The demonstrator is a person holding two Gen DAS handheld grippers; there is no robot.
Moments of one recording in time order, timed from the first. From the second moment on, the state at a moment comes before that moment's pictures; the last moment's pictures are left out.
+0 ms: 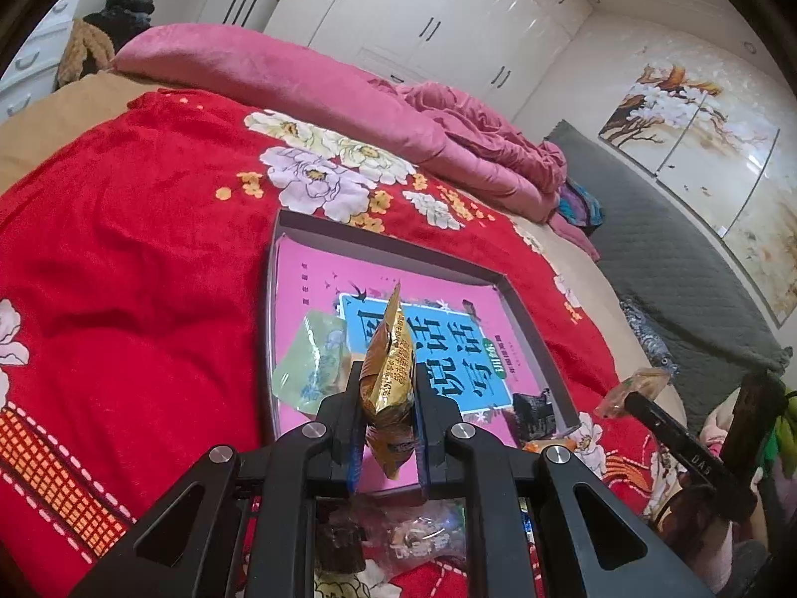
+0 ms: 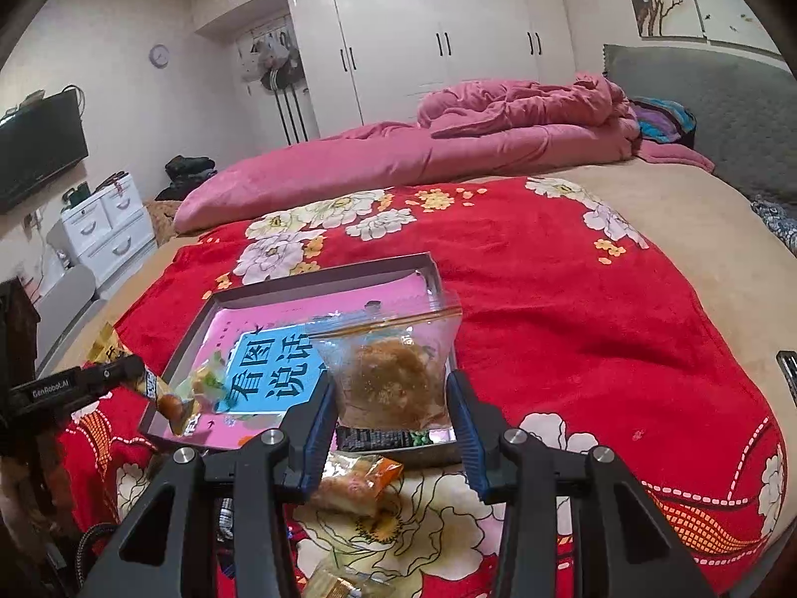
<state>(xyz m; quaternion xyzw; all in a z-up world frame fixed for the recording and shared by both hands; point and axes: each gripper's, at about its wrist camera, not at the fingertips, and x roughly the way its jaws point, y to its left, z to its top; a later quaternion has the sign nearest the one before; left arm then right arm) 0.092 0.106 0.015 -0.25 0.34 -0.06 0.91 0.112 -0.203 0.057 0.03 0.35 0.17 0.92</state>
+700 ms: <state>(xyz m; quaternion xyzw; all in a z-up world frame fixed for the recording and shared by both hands) 0.105 0.100 -0.002 -0.24 0.37 -0.06 0.90 0.140 -0.195 0.021 0.02 0.39 0.17 0.90</state>
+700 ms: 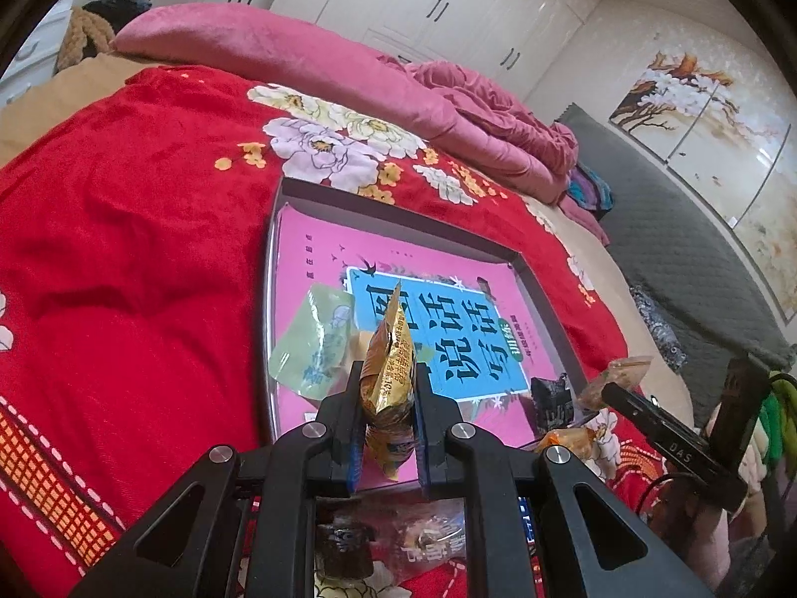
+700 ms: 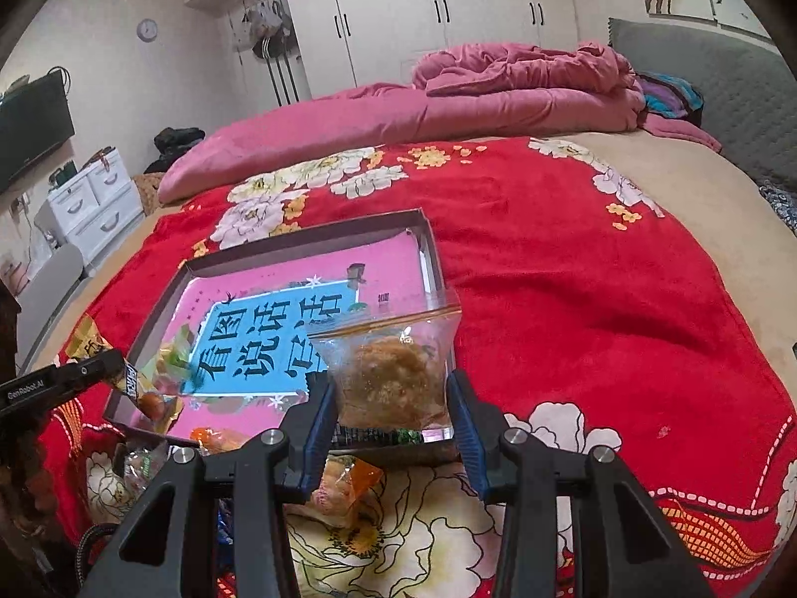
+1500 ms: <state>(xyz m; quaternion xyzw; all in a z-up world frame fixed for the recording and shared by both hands) 0.107 0.103 -0.010 -0.26 0.38 -0.05 0.89 0.146 -0.179 0.006 0.03 0.41 0.20 0.89</state>
